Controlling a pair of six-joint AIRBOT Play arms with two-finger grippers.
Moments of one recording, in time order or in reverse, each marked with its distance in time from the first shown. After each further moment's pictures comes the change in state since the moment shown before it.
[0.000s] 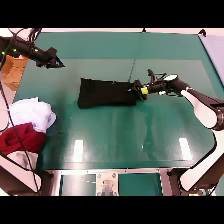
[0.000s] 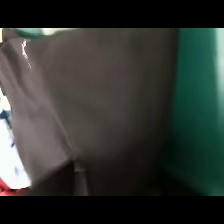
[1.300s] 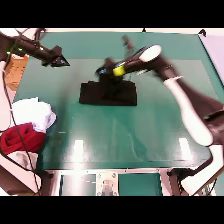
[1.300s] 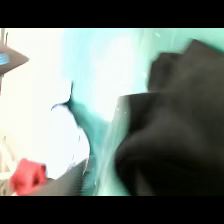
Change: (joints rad) left arm -0.034 -0.005 0.007 -0.034 0.002 -0.035; right arm 0.421 0.084 0.344 -0.158 -0.203 0.261
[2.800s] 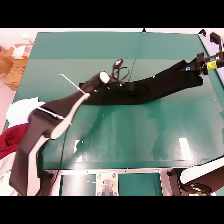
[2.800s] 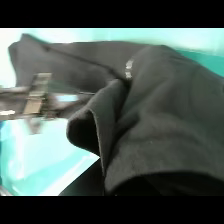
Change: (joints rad) left arm -0.683 -0.306 -0.123 -0.153 0.814 0.001; right arm -0.876 0.047 0.243 -0.118 0.863 -0.255
